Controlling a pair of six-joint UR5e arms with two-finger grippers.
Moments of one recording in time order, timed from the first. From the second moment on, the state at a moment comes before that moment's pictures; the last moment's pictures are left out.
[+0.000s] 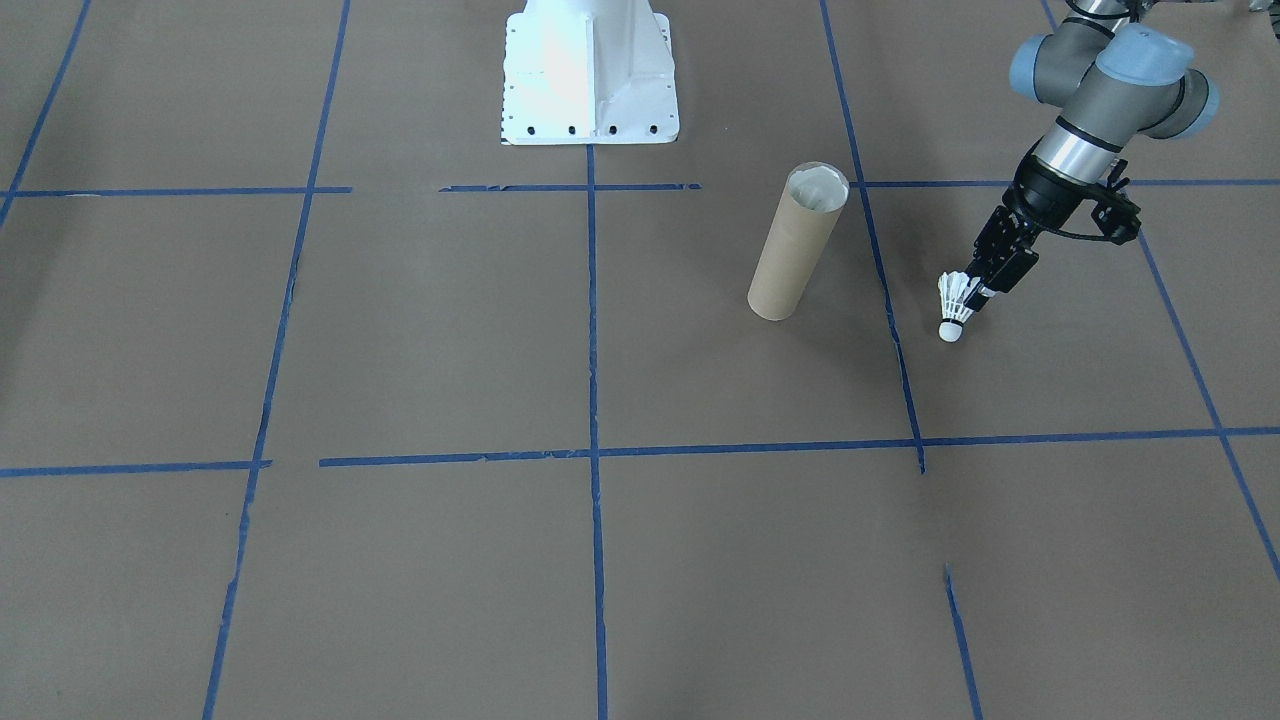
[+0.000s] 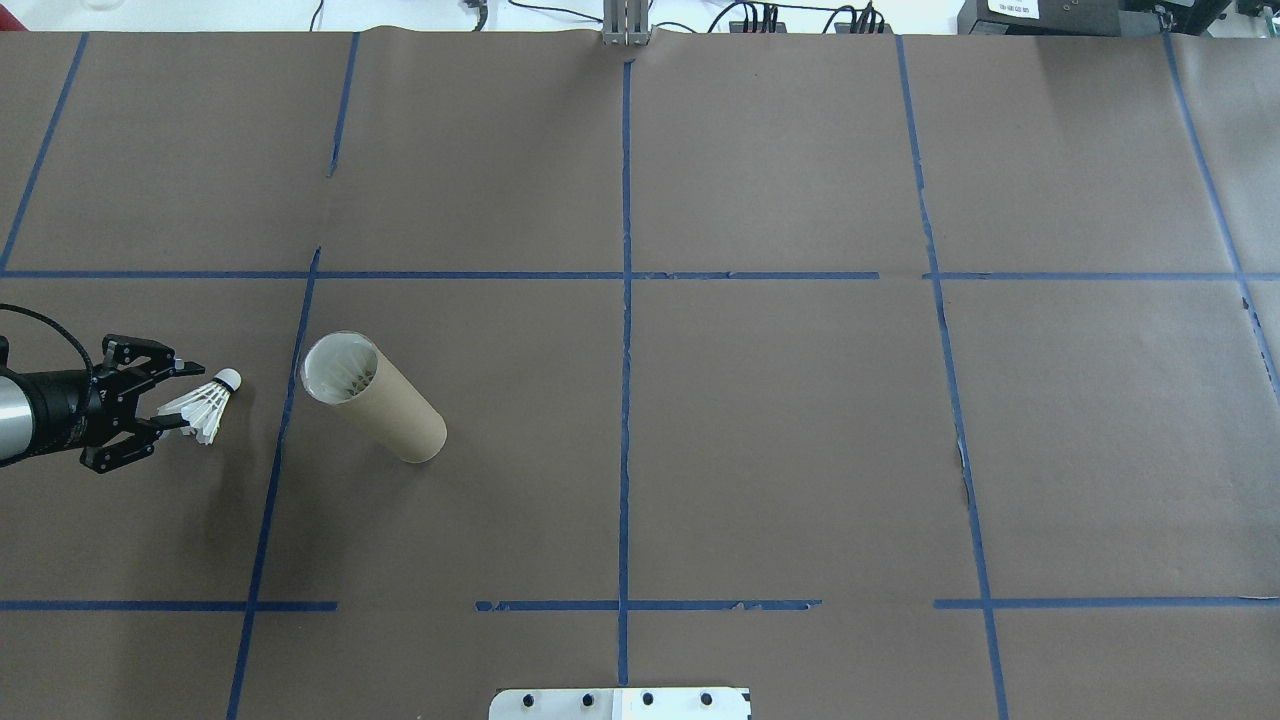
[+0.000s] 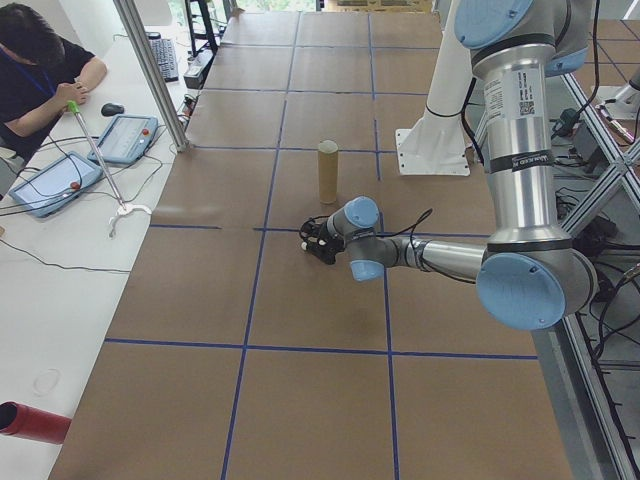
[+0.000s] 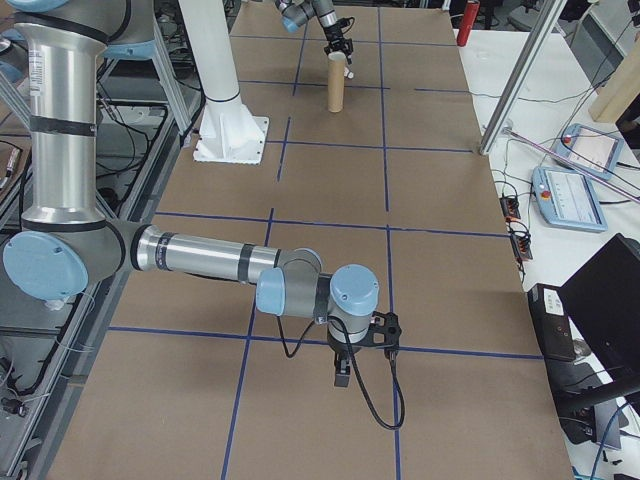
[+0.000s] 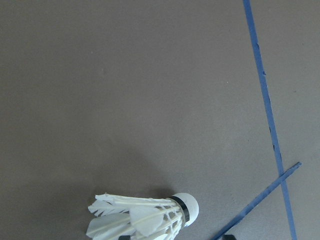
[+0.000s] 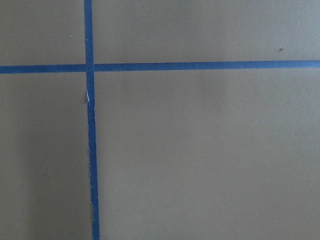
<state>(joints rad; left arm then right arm) -0.67 -1.39 -1.69 -2.80 -1.75 -2.38 1.61 -1.65 1.56 -1.53 2.27 -0.02</state>
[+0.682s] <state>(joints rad) -0.67 -1.40 -1.67 -2.80 -1.75 -2.38 1.61 -1.65 1.56 -1.53 2.27 -0.02</state>
